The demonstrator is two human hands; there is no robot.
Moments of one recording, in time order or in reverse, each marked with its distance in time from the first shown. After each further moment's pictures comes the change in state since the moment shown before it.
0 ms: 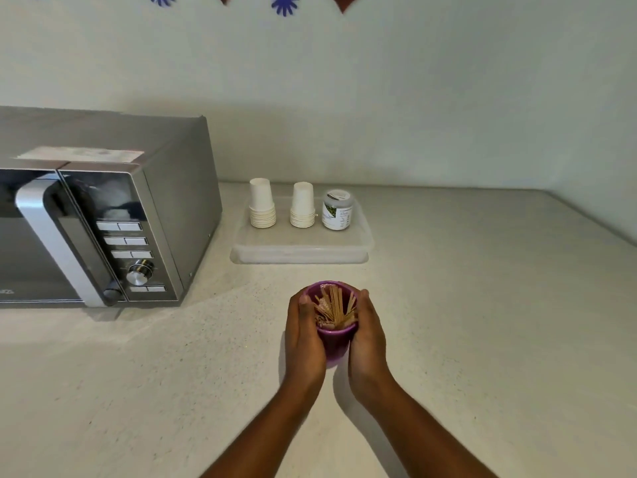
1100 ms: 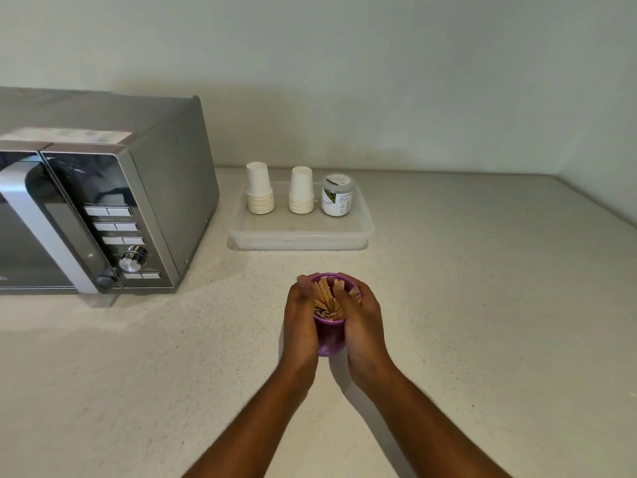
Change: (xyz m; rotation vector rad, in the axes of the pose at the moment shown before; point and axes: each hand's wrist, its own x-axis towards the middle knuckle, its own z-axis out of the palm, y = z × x) left_hand 0.006 -0.004 0.002 -0.147 -0.009 -0.178; right_hand 0.011 0.005 -0.007 -0.165 0.005 -0.042
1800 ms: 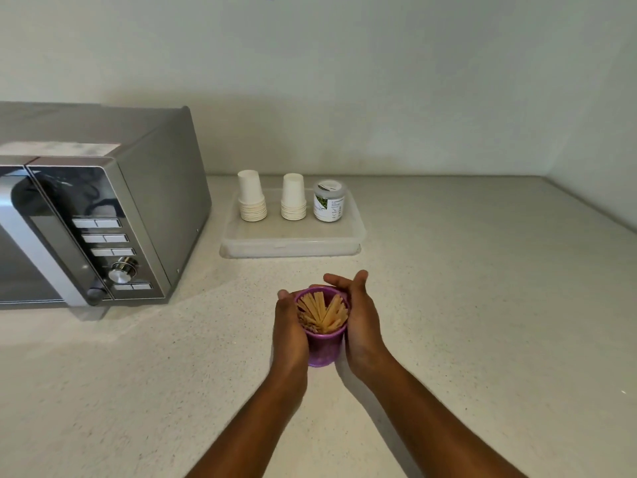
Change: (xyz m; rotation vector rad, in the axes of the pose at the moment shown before) left_hand 0.001 -0.001 -0.001 0.057 0.083 -0.082; right_hand 0.016 -0.015 -0.007 -0.071 0.018 -0.008
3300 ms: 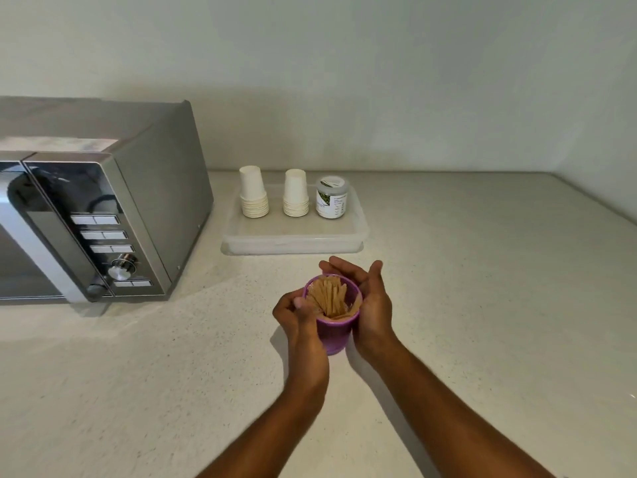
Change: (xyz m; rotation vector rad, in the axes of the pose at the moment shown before) left_hand -0.014 -0.016 0.014 0.145 0.066 0.290; right_hand 0.020 -0.017 -0.009 0.171 0.014 0.025
